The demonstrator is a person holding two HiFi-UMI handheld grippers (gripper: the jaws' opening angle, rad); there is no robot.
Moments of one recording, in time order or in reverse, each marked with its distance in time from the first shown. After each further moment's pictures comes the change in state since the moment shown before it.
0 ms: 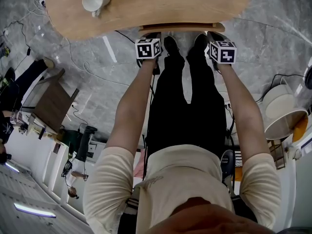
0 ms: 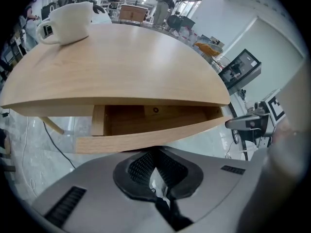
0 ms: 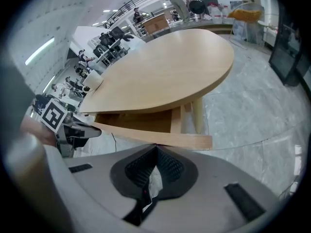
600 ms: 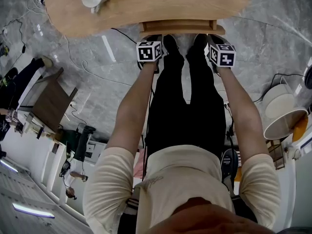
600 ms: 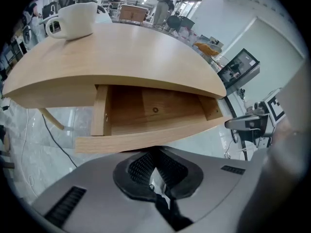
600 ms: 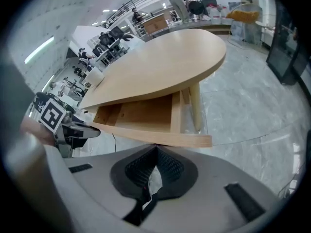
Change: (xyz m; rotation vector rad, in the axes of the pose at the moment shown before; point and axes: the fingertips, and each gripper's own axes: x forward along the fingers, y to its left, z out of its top) left arm -0.003 -0.003 -0.032 -0.001 -0.002 -0.006; right arm -0.003 0.005 -0.030 0.002 -0.004 -0.015
